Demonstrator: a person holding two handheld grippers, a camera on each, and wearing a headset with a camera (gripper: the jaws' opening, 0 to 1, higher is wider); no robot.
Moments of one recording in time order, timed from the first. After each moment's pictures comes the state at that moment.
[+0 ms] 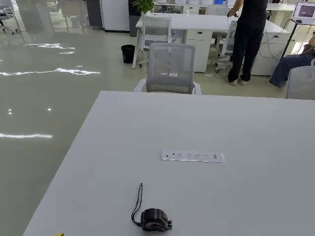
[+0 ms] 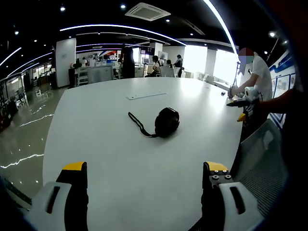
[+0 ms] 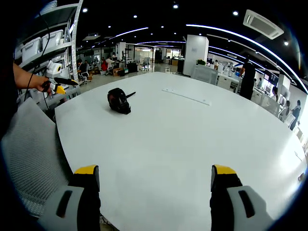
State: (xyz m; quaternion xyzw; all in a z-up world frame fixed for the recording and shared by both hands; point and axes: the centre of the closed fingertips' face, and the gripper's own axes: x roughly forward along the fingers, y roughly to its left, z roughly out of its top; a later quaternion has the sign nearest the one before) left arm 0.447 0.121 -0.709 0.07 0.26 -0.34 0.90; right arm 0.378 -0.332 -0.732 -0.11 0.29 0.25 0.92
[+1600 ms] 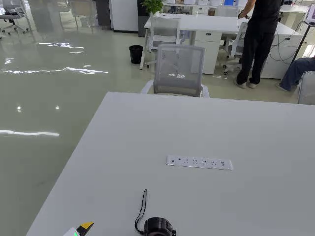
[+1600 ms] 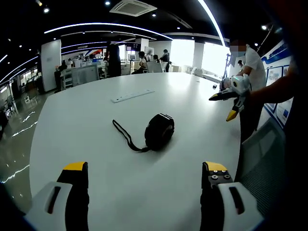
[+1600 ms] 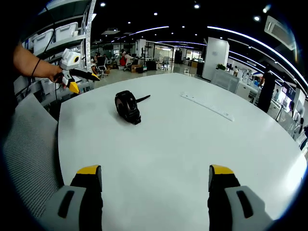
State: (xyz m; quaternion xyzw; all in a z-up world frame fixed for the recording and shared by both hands) left arm 0.493 0.058 -0.717 0.10 0.27 -0.40 0.87; right arm 0.443 -0.276 -0.737 -0.14 0.28 0.33 0.89
